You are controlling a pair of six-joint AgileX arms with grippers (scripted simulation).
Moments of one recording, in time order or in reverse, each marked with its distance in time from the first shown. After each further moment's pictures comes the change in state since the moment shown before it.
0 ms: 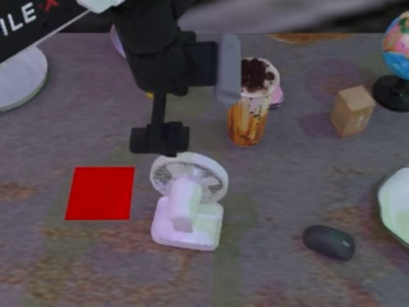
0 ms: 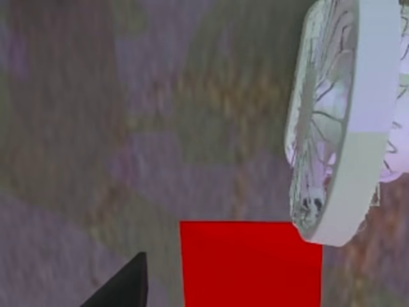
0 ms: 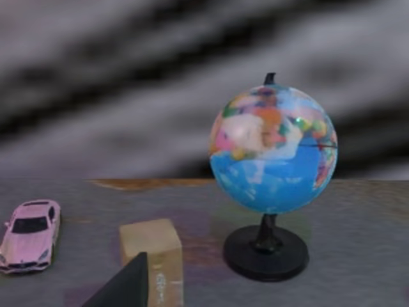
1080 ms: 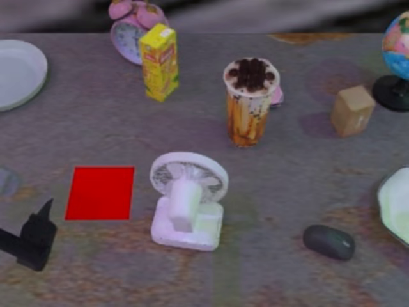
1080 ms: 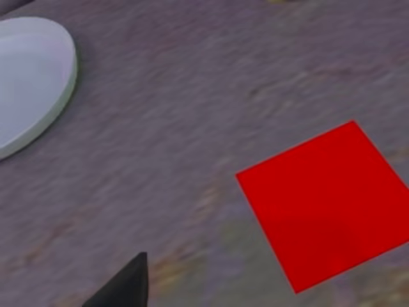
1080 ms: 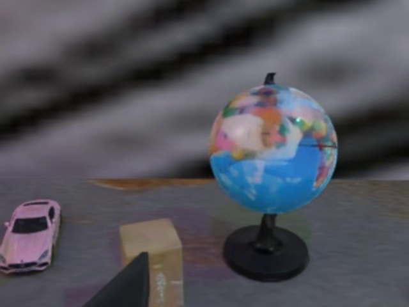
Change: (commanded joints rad) left arm 0.447 -1.444 -1.483 0.915 0.023 -0.714; right arm 0.000 0.000 0.000 0.000 0.000 0.000
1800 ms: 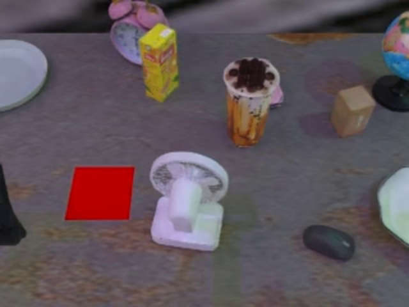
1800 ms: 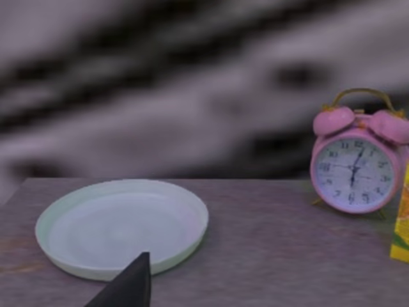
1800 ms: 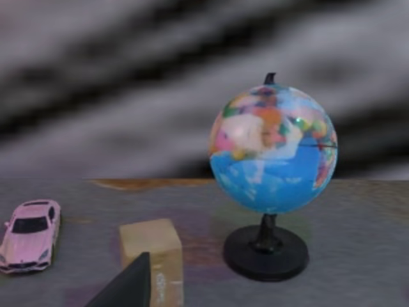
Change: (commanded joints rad) left arm 0.171 -0.501 -0.378 0.423 -0.052 -0.318; right arm 0.000 0.000 0.000 0.000 0.000 0.000
